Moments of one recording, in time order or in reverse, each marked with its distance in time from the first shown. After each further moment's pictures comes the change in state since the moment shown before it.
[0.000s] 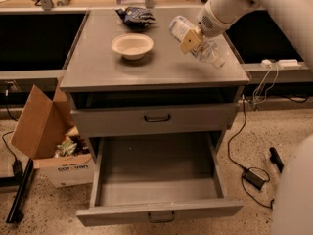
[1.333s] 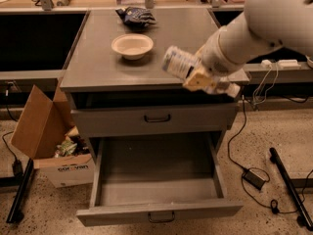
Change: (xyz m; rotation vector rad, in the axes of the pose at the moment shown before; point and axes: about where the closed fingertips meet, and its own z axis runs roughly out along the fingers) arm 0.069 0.104 -0.047 0.003 -0.043 -0.463
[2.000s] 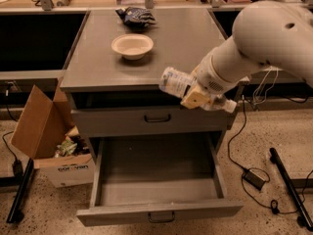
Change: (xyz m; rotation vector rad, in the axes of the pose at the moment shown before) arm 0.026 0.037 0.027 -0.074 0.055 -0.017
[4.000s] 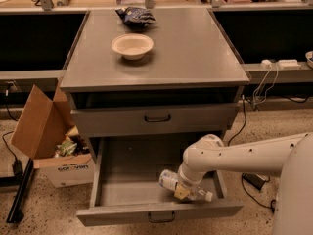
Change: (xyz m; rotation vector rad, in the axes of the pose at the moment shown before) arm 0.217 0.190 0.310 -0.291 0.336 0.145
